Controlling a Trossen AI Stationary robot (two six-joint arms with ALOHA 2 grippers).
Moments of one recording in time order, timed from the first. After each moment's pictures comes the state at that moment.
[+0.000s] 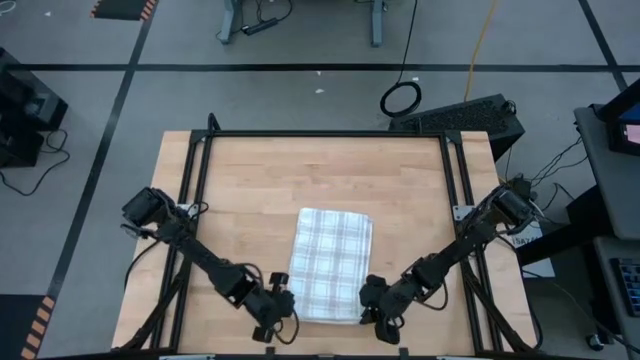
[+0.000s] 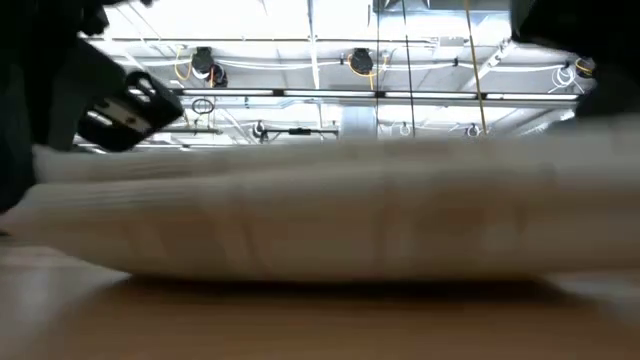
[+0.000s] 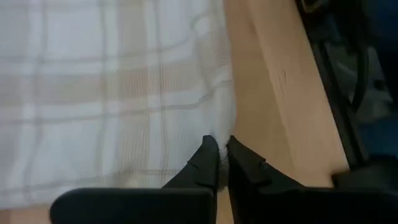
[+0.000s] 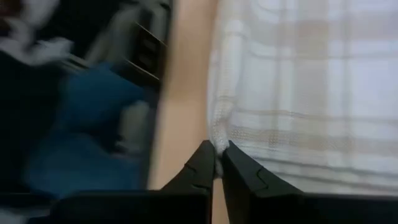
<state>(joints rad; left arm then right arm) -0.67 1.81 1.04 -0.21 -0.08 -0.45 0.67 1.77 0.83 0.26 0.01 0.81</state>
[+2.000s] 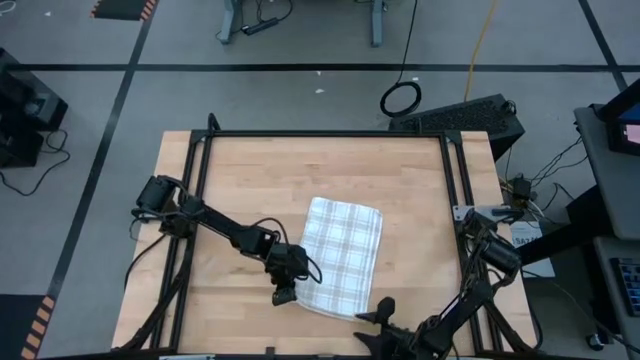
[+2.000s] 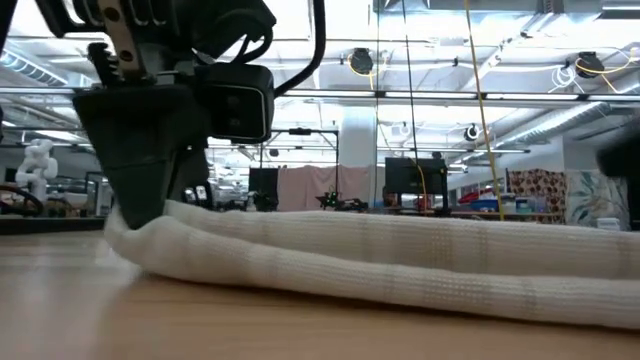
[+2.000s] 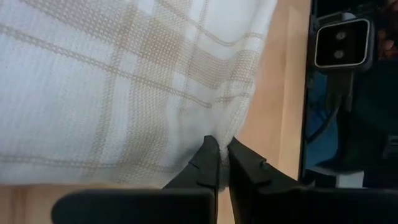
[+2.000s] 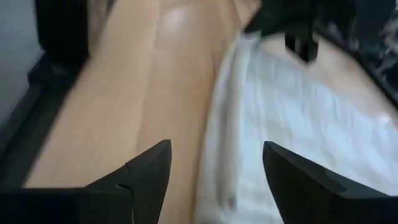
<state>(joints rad) -0.31 1.82 0.90 0.00 0.51 -0.66 0.99 2.17 1.27 -0.19 1.03 0.54</state>
